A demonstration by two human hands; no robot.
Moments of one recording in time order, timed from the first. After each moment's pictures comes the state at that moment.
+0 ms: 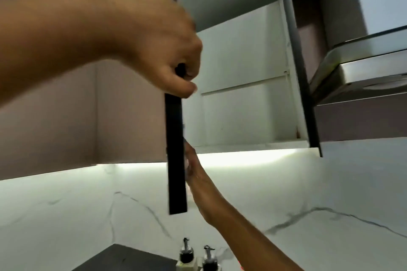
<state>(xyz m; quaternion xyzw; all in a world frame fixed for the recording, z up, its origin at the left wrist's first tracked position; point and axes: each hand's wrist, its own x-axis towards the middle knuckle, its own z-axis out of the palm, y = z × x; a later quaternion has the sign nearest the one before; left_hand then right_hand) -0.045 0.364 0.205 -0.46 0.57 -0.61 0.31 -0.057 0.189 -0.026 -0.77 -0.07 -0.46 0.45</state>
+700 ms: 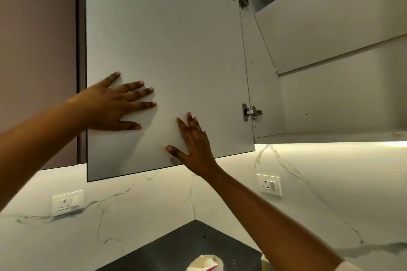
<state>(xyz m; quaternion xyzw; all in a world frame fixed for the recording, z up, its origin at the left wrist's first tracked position) 0.246 0.423 0.156 -0.72 0.37 -0.49 0.34 0.175 0.188 0.015 -0.84 -0.05 -0.53 0.13</state>
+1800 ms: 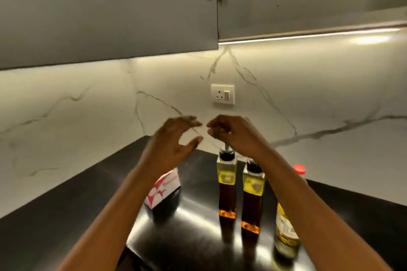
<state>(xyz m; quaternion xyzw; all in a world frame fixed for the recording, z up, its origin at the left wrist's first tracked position) 0.237 0.194 -0.165 -0.64 0.67 -0.17 -0.35 0.071 0.080 -0.148 -0.88 0.22 -0.34 0.25</state>
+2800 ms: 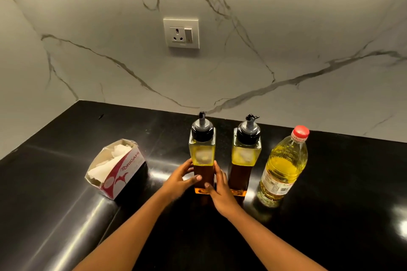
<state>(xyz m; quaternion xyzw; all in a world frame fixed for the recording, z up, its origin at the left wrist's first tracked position) 0.291 0.060 -0.460 -0.58 0.53 0.49 -0.38 0.117 0.048 -0.475 -0.65 0.46 -0.29 0.54</state>
